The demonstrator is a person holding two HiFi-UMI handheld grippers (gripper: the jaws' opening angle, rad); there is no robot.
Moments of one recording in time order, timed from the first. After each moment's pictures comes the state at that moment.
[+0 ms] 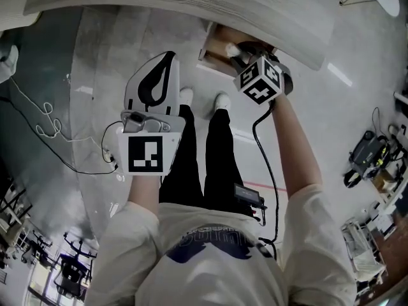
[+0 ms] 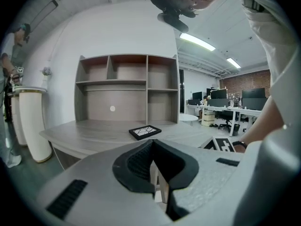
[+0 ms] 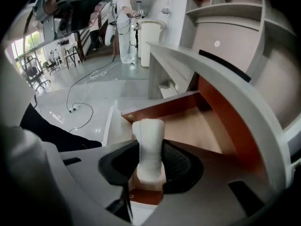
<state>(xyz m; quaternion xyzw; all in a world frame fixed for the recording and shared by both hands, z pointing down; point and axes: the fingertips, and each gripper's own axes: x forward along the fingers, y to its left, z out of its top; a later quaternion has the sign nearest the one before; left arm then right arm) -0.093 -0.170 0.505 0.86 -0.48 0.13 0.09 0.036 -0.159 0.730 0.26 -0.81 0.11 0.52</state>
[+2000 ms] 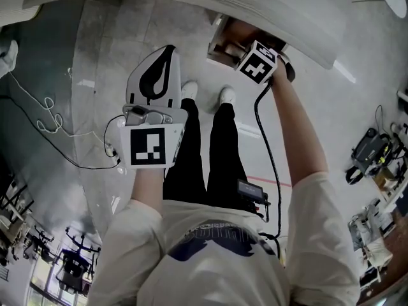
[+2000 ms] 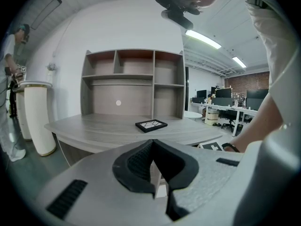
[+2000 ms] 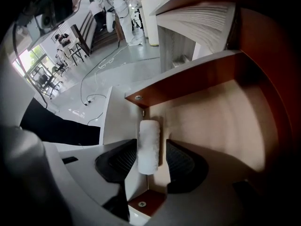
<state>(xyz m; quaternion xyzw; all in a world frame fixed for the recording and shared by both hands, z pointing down) -0.115 -0.174 0.526 0.85 -0.50 0.14 0.11 0.024 -0.138 0.787 0.15 -0.77 0.20 0.59</state>
